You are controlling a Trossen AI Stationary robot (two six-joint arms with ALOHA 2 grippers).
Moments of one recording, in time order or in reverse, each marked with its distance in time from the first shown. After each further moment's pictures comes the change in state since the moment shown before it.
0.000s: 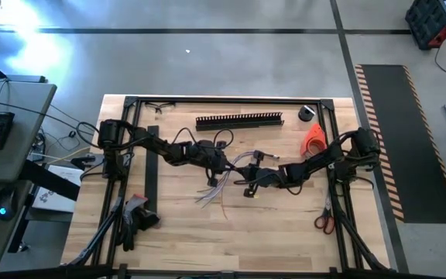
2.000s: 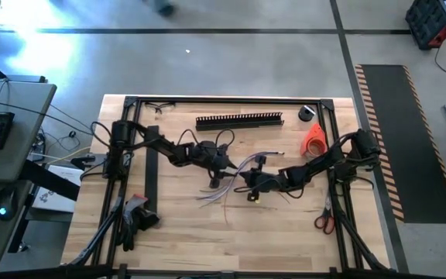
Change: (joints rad) left arm 0.020 0.127 0.016 0.142 0.122 -0.149; right arm 0.055 0.001 -0.001 -0.096 0.031 -0.016
